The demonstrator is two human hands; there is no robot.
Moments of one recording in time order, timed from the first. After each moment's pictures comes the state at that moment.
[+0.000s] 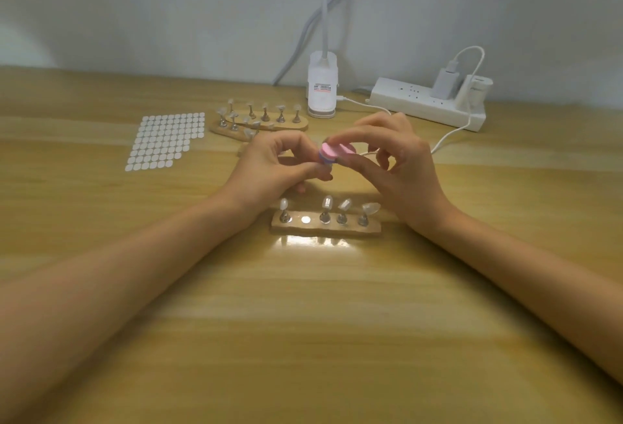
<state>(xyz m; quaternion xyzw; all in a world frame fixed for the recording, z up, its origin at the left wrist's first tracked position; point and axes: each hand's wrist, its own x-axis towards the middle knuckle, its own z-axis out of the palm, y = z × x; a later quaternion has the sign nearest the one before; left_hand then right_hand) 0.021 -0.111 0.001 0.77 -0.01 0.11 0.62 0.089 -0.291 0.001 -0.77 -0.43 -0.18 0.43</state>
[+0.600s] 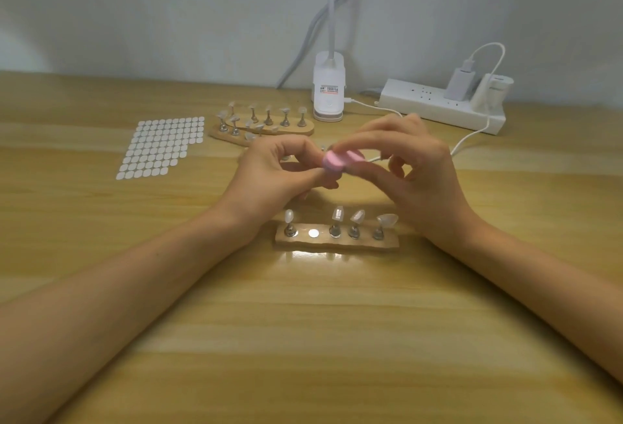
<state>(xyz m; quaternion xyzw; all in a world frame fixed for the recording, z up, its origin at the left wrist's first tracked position) 0.025 -0.110 -0.004 0.77 0.00 0.12 0.63 0.095 -0.290 -0.003 -0.76 -0.45 -0.19 0.43</state>
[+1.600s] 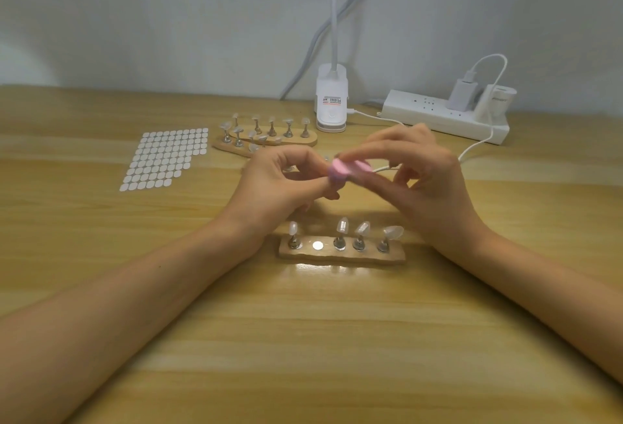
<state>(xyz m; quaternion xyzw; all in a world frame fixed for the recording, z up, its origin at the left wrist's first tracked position) 0.026 -0.109 -0.005 0.76 0.00 0.12 0.64 0.097 -0.291 -0.005 -0.75 -0.45 -0.19 0.44</state>
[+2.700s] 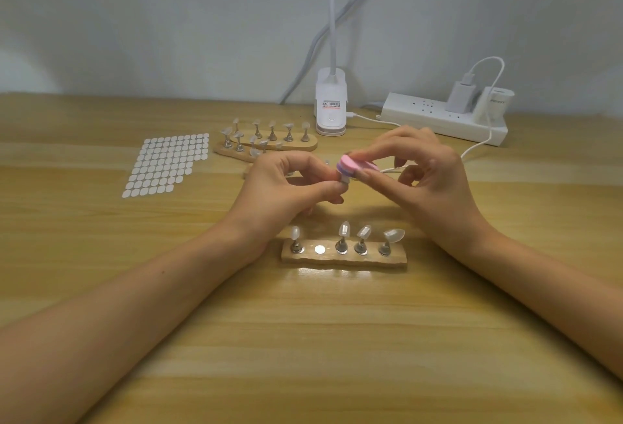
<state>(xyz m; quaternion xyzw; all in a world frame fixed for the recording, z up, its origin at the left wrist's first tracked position) 0.025 -0.112 -0.001 0.76 0.01 0.11 0.64 0.100 -0.292 -0.005 -0.76 -0.41 -0.17 0.48</state>
